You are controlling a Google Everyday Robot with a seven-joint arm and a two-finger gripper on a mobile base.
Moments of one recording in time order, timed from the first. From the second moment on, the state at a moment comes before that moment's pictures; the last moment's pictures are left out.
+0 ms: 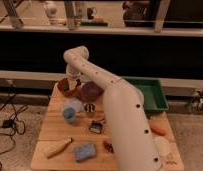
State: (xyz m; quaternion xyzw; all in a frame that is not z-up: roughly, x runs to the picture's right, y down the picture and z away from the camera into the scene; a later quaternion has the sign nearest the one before) arm -0.189 -0.047 0.929 -0.23 -0.18 -0.10 0.95
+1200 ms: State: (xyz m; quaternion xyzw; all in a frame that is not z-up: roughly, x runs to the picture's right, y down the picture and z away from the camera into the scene) arm -0.236 -0.083 0.970 -0.22 -0.18 -0.13 0.95
